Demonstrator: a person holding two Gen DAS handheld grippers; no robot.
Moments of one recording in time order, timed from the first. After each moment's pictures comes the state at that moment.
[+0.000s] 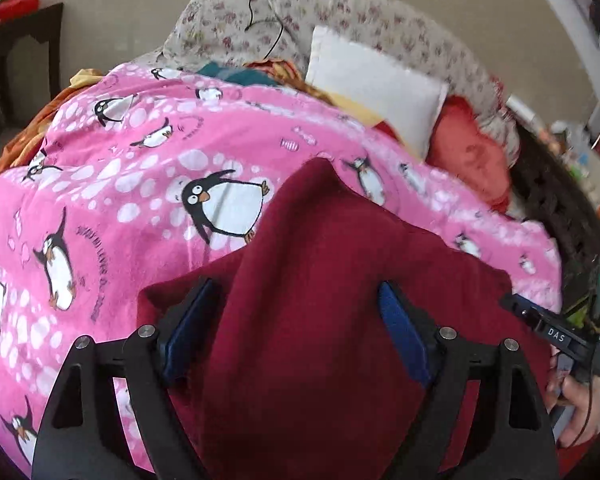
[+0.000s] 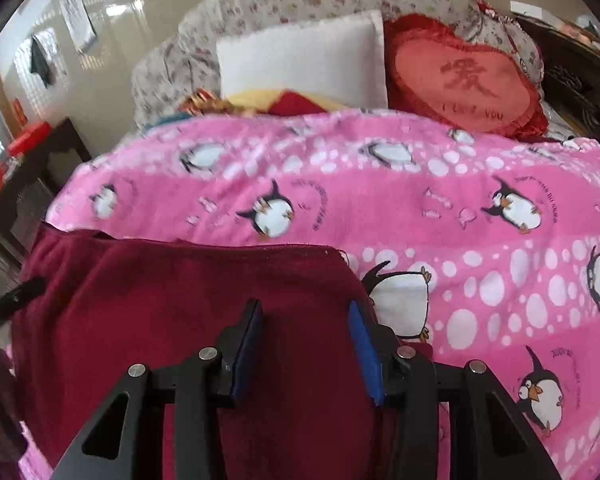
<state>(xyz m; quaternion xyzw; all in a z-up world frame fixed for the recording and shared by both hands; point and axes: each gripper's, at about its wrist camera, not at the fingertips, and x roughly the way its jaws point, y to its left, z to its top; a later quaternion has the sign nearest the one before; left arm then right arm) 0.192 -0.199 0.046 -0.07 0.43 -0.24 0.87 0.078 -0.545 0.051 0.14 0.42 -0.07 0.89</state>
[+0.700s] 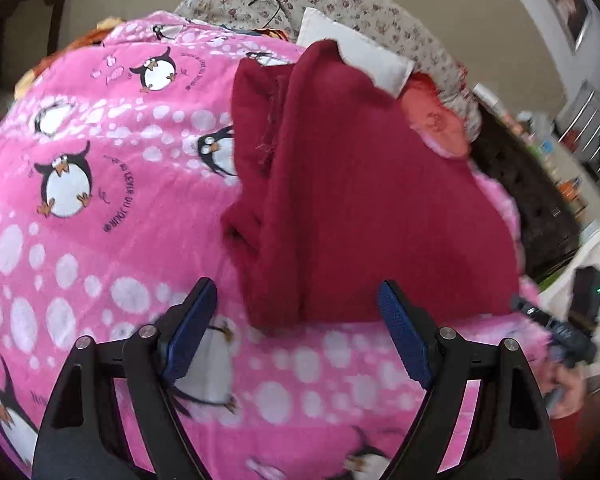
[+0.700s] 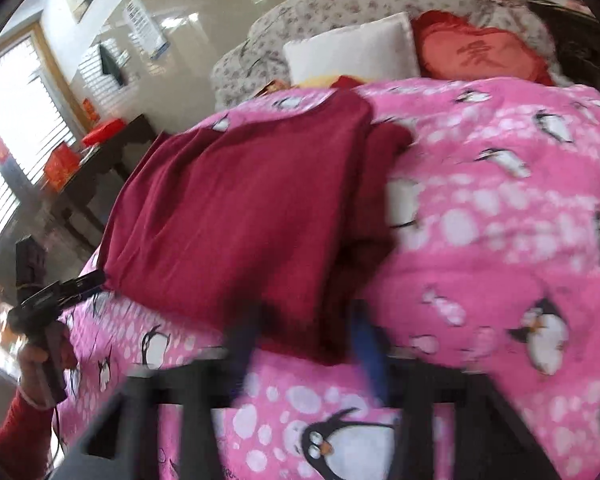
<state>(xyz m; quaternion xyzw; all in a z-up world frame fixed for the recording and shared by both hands) 0.050 -0.124 0.007 -0.08 0.45 -0.27 0.85 -0.105 -0.507 0.031 0.17 0.39 0.05 0.90</state>
